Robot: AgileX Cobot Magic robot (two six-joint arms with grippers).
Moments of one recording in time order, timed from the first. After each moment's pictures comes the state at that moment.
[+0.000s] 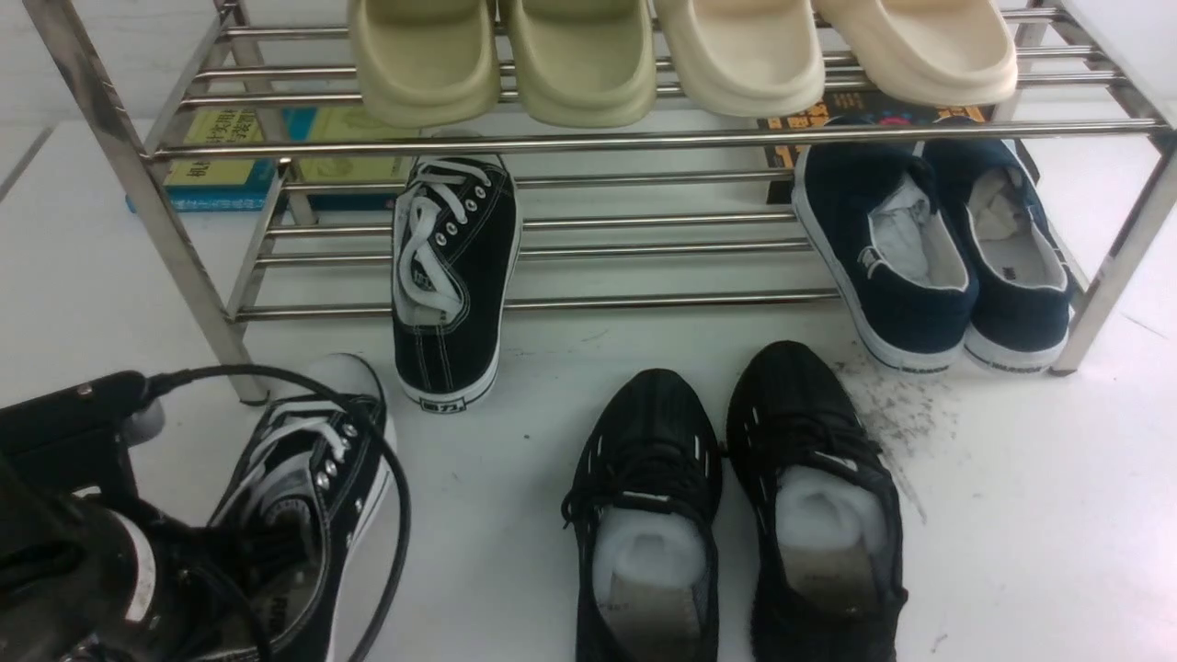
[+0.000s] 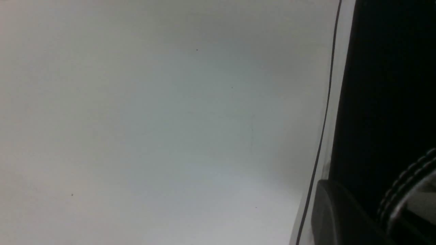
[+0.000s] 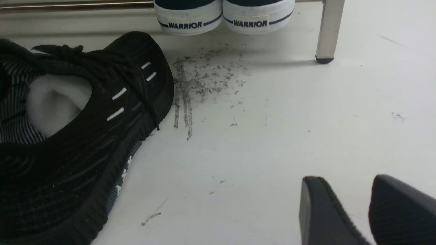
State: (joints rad) right arm 0.10 -0.01 0.01 0.04 0.40 0.09; left arm -0.61 1.08 -0.63 0.42 0.89 -1.17
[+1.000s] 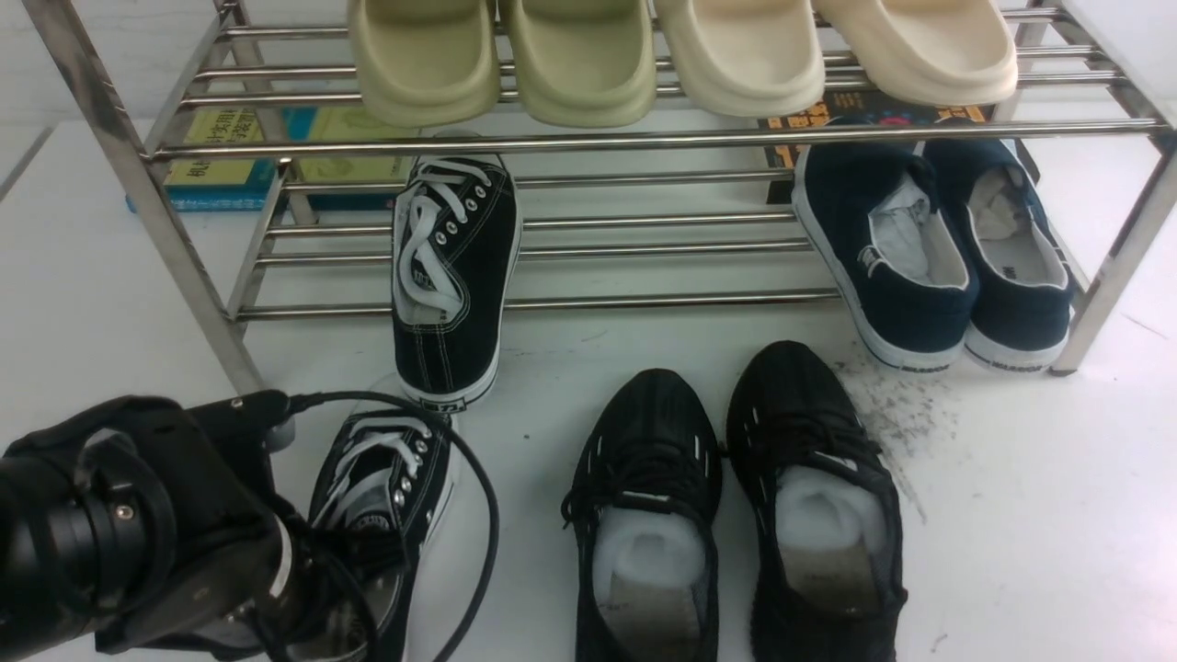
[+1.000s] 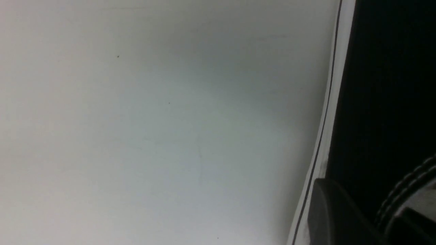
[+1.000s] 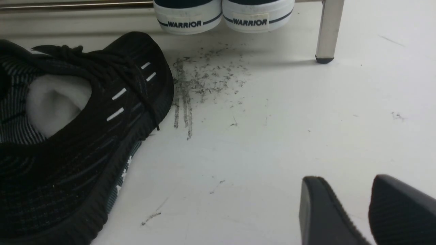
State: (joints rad) right arm 0.10 -0.01 0.01 0.04 0.40 0.09; left arm -0.61 1.34 -0.63 0.44 0.68 -1.18
